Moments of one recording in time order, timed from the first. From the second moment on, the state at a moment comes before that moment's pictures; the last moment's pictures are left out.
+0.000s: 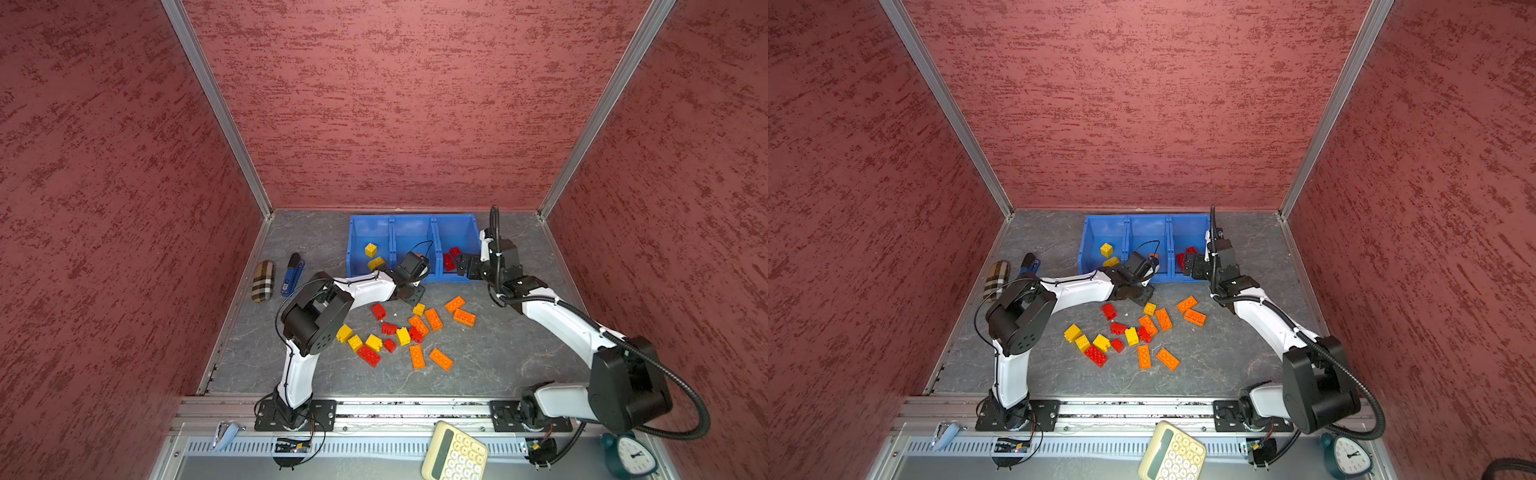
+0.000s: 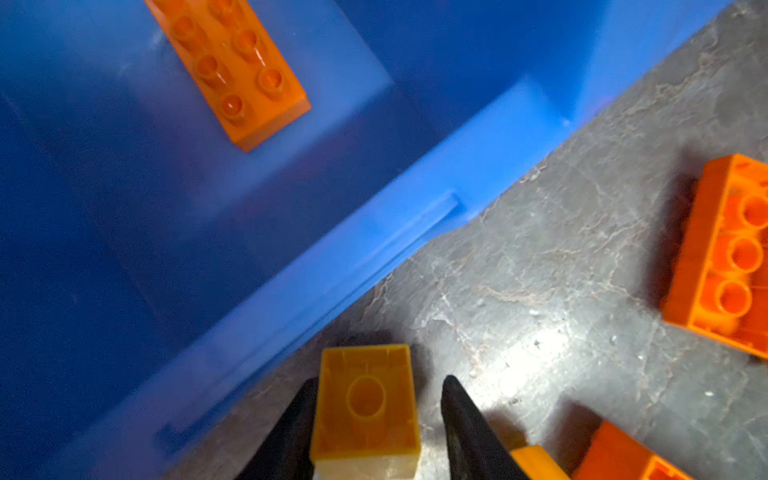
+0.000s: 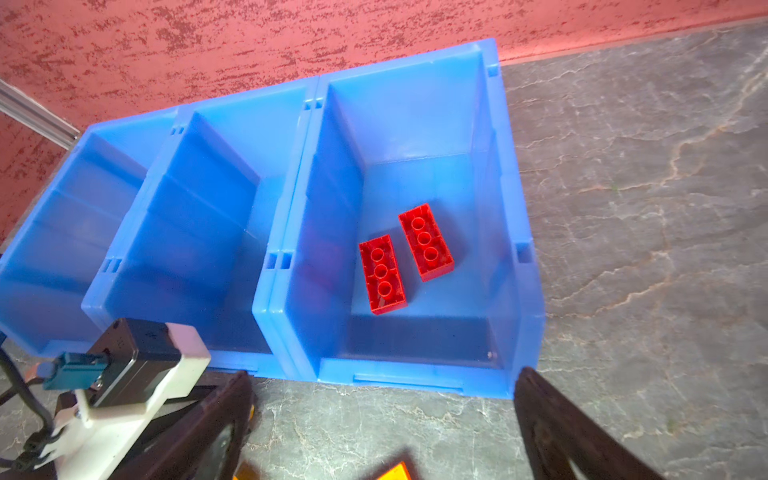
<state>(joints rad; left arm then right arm) -0.75 2.00 1.30 -0.34 -0.05 -0.11 0.30 1.35 0.85 -0.09 0.04 0.35</state>
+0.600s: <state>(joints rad) -0.75 1.80 1.14 -0.30 -0.15 -0.17 0.31 1.27 0.75 0.04 -0.11 0.43</state>
